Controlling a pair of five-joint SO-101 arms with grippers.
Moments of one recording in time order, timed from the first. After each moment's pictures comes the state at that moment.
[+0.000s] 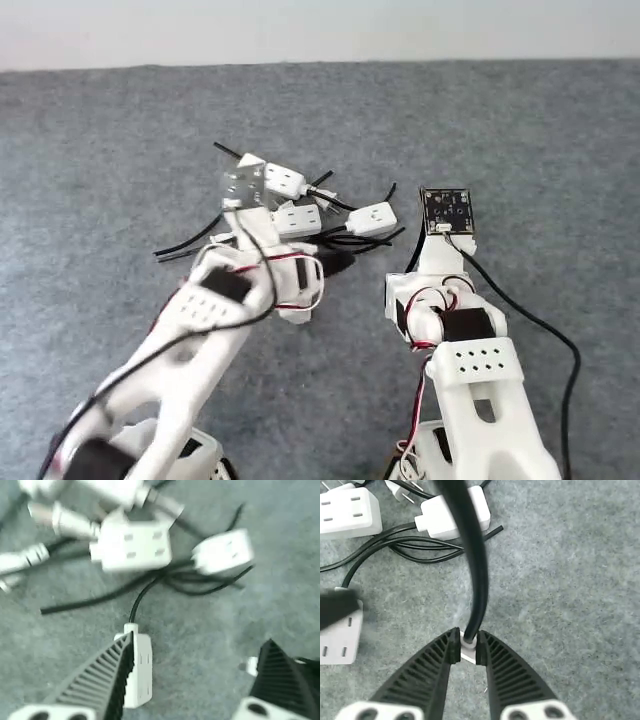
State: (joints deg) left arm 20.8 -25.9 51.3 42.2 33.8; right arm -8.9 -46.1 63.8 46.3 -6.4
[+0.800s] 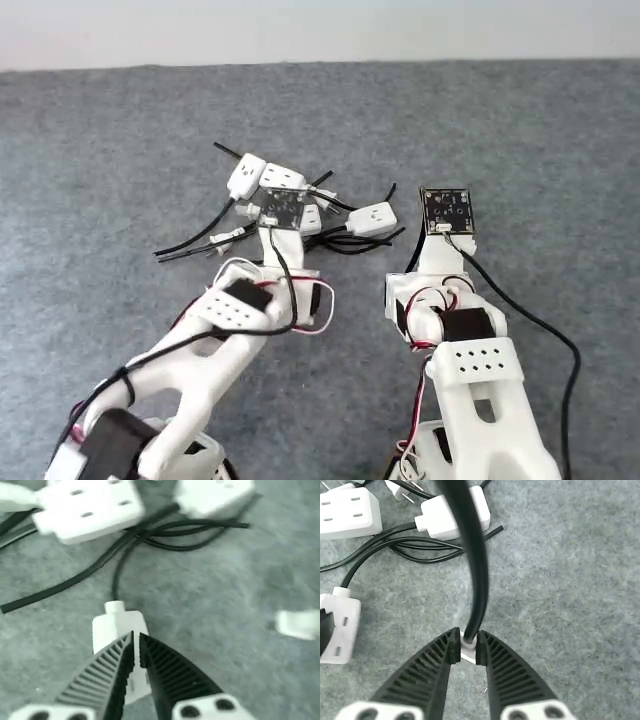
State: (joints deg) left arm 24.5 -12.7 53.0 35.9 24.9; right arm -8.9 -46.1 63.8 46.3 -6.4
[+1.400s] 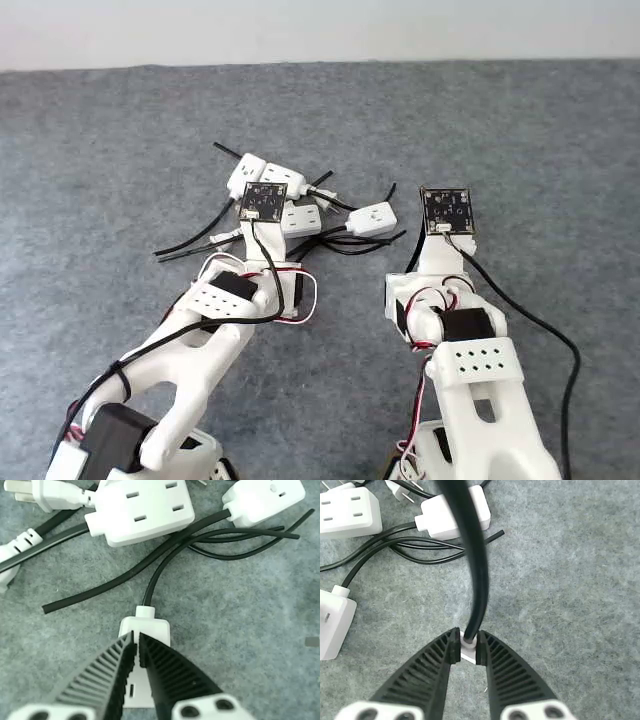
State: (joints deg) left arm 19.7 -11.8 52.9 35.9 22.3; right arm -8.9 -46.1 63.8 46.3 -6.4
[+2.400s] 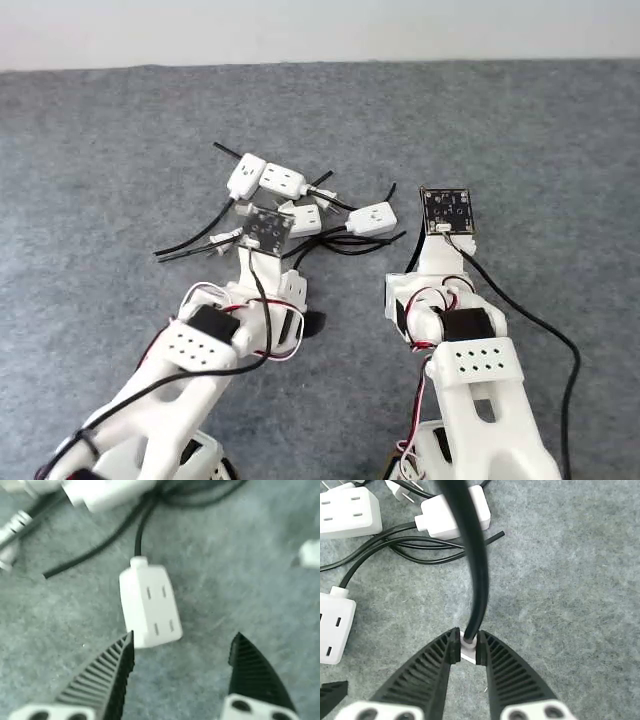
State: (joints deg) left arm 21.5 -30.2 64.2 45.0 11.4; right arm -8.9 -46.1 63.8 46.3 -6.4
